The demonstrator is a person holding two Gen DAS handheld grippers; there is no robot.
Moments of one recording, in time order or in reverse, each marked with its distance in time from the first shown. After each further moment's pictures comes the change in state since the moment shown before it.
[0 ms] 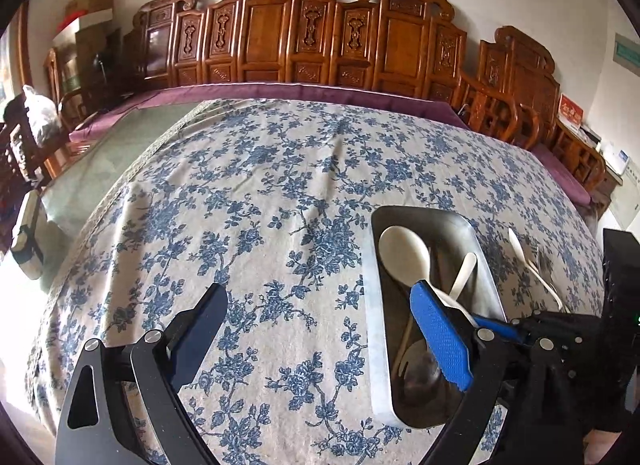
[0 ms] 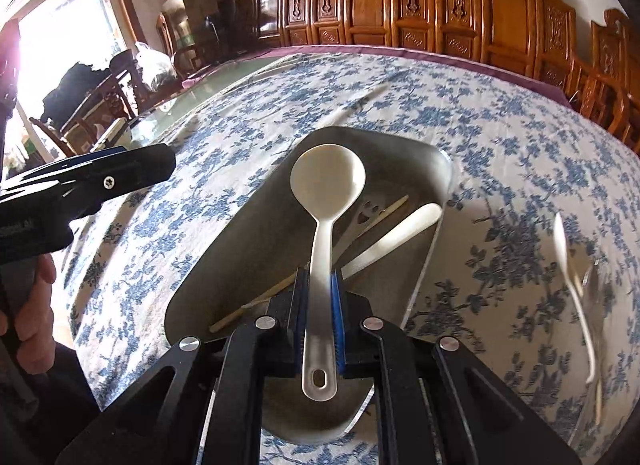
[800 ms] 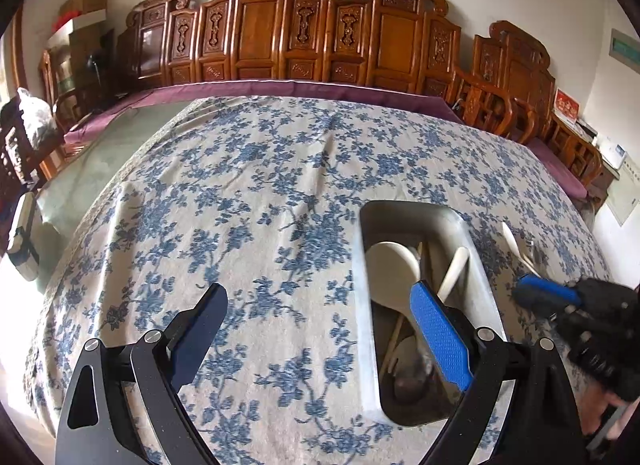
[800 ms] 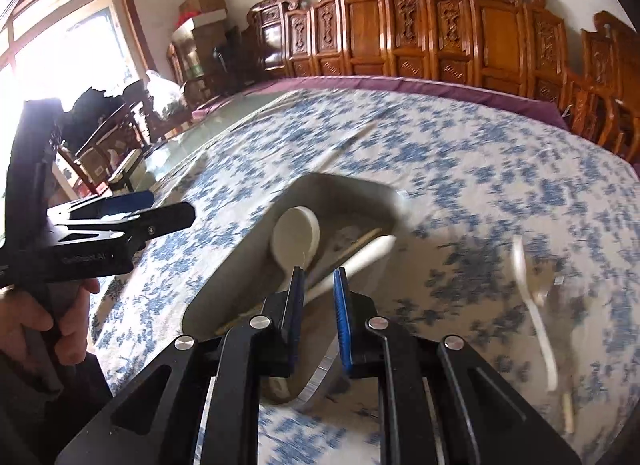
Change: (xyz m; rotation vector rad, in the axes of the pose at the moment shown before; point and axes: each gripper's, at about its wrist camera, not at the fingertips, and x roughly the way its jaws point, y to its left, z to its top) left arm 0.001 -0.011 -0.001 0.016 0.014 -0.026; right arm -0.071 -0.037 0.002 0.004 -0.128 -0.004
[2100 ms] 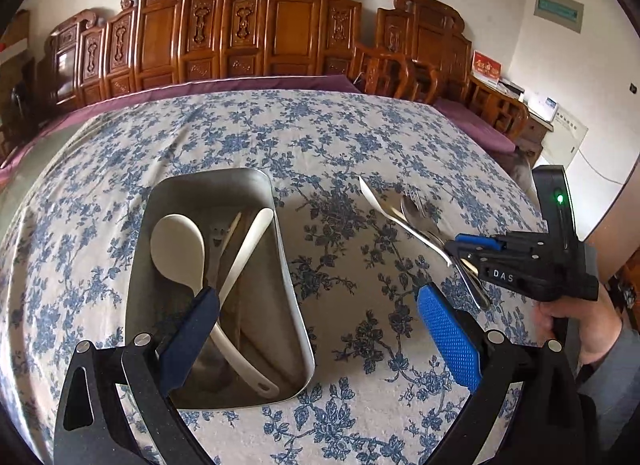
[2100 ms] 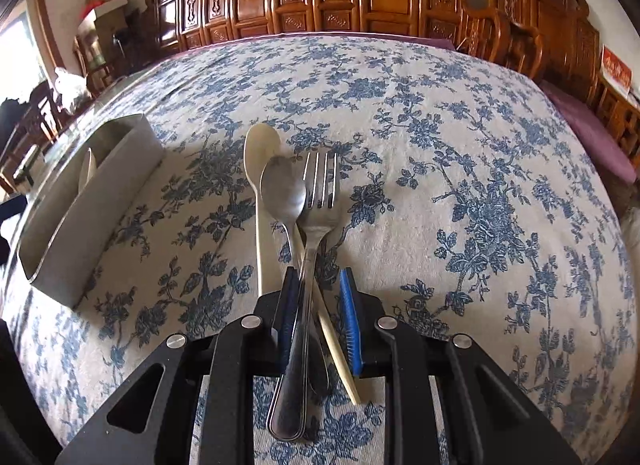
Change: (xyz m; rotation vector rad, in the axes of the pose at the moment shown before) left arm 0.005 -0.141 -0.038 0.163 0.018 -0.223; right arm -0.005 -0.173 -0.073 0.138 0.148 -0.255
